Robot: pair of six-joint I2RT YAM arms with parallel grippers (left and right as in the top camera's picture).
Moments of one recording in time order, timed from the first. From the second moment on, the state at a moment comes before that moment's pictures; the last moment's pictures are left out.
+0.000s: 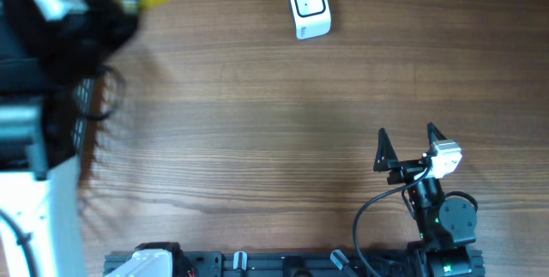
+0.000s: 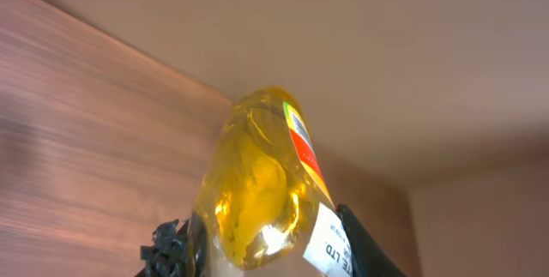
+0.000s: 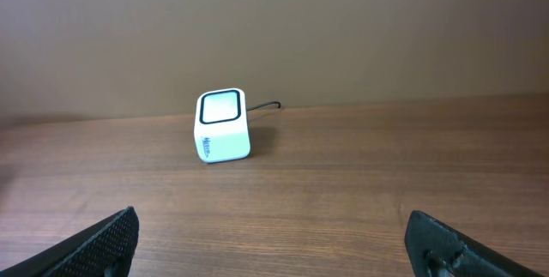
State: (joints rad) left arm -0.06 1.33 1.86 -1.01 0.23 -0.61; right arm 0.14 0.03 0.01 0.00 -0.01 0.12
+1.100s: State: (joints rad) left arm -0.85 2.09 1.86 -1.08 -0.10 -0.31; right arm 0.14 0.03 0.01 0.00 -0.01 0.13
